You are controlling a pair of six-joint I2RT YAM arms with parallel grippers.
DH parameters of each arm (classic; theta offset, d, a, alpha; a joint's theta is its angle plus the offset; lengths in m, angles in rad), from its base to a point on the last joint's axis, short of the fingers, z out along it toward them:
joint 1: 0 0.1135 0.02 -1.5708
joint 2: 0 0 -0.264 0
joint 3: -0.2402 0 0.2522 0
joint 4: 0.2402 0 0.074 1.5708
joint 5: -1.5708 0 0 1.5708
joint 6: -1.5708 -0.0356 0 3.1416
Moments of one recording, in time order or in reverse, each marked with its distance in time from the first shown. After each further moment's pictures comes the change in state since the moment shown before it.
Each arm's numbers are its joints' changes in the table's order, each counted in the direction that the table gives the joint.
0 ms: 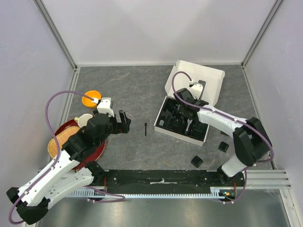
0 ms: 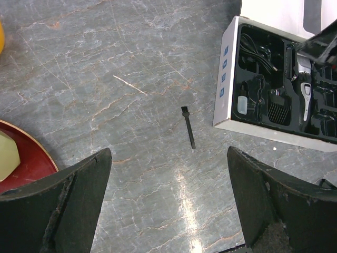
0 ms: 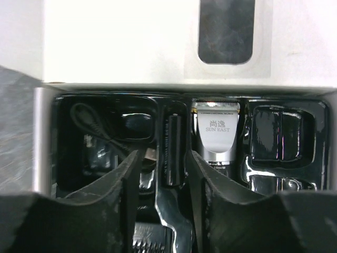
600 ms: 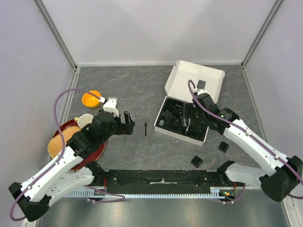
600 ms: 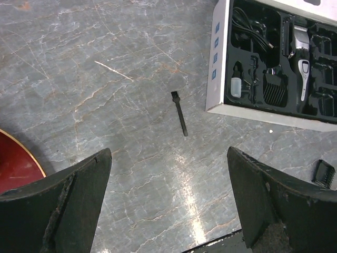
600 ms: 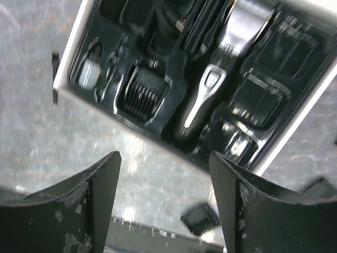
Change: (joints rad) left arm 0.000 0.058 0.000 0.000 -0.072 0.000; right arm 0.000 -0.447 0.001 0.393 0.430 0.315
